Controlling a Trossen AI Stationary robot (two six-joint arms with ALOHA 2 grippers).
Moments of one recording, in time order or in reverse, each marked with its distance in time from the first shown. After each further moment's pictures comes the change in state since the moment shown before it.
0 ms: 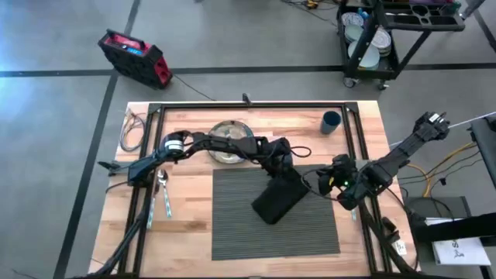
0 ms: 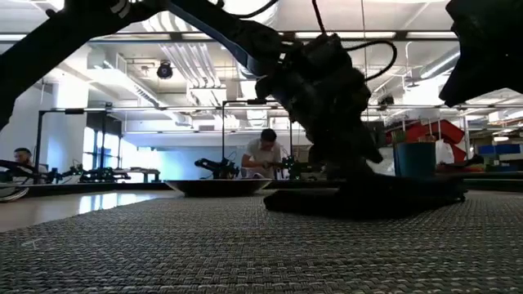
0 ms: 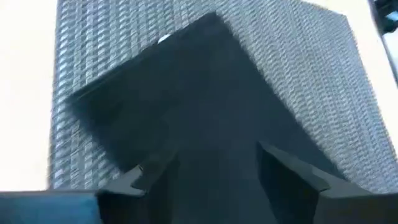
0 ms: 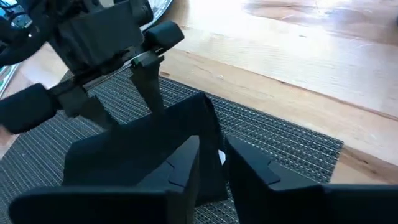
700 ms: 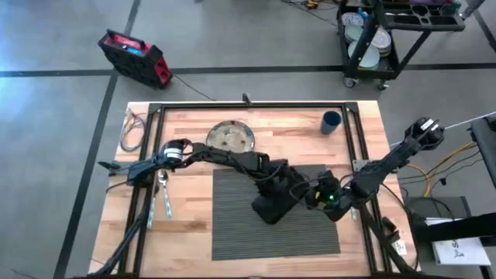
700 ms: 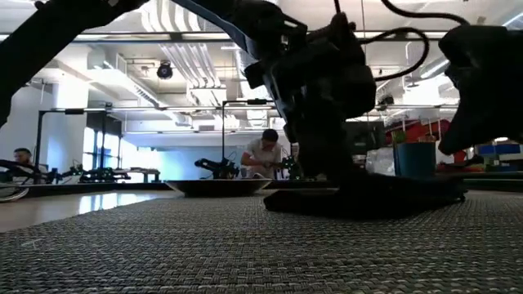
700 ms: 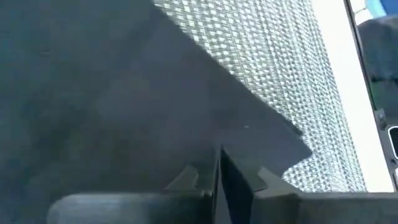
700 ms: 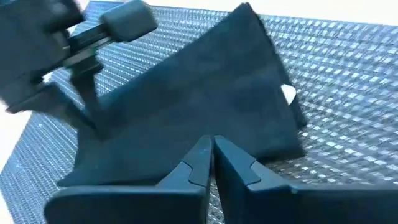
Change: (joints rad) left arm -0.147 -0.003 -0.002 -0.205 0.089 0.120; right arm 0.000 0.301 -0.159 0.592 -0.105 0.033
